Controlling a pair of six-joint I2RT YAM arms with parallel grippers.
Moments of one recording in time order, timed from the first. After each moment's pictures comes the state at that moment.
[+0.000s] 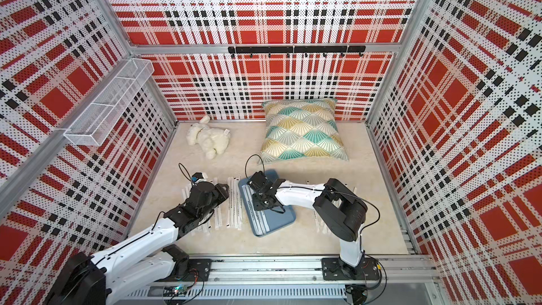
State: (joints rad) left arm -0.54 0.98 0.39 -0.05 -0.25 -0.99; right arm 0.96 1.85 1.15 -0.42 0.01 0.69
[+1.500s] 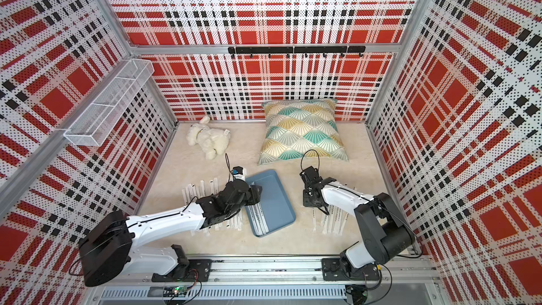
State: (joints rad) left arm -0.85 1.29 0.63 -0.01 -0.28 -0.83; right arm 0.52 1.49 0.76 -0.58 0.16 0.50
